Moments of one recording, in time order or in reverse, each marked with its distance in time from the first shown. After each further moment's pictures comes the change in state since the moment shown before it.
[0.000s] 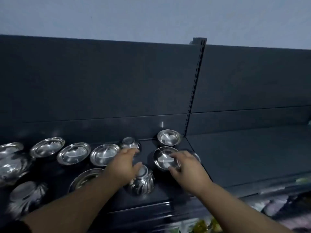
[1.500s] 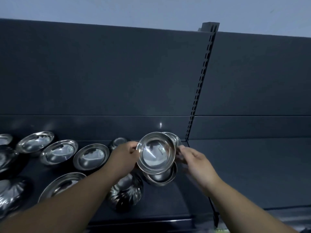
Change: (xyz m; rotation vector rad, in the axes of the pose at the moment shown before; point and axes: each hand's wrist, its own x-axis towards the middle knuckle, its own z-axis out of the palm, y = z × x) left_hand 0.061 0.057 0.015 -0.529 0.090 -0.310; right_hand 0.073 0.069 -0.019 0.993 -0.114 0.333
